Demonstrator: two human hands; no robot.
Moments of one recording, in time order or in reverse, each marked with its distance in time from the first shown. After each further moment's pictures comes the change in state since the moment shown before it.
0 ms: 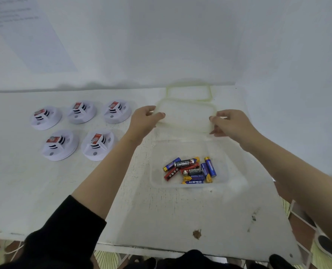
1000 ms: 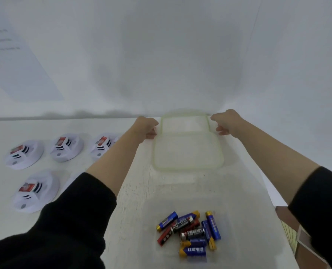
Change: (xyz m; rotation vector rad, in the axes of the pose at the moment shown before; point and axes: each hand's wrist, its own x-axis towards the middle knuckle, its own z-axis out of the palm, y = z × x) left_hand 0.130 0.039 0.018 -0.081 -0.073 -0.326; right_hand 0.147 -0.053 -0.013 -0.084 0.097 0.243
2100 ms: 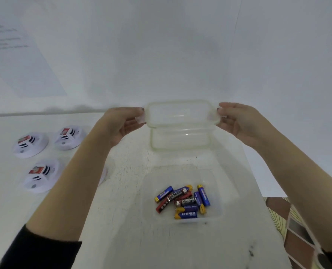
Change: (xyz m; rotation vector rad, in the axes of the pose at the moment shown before) left_hand -0.132 0.000 -0.052 -0.361 -0.121 0.227; right_hand -0.130 0.024 -0.045 0.703 -0.215 -0.208
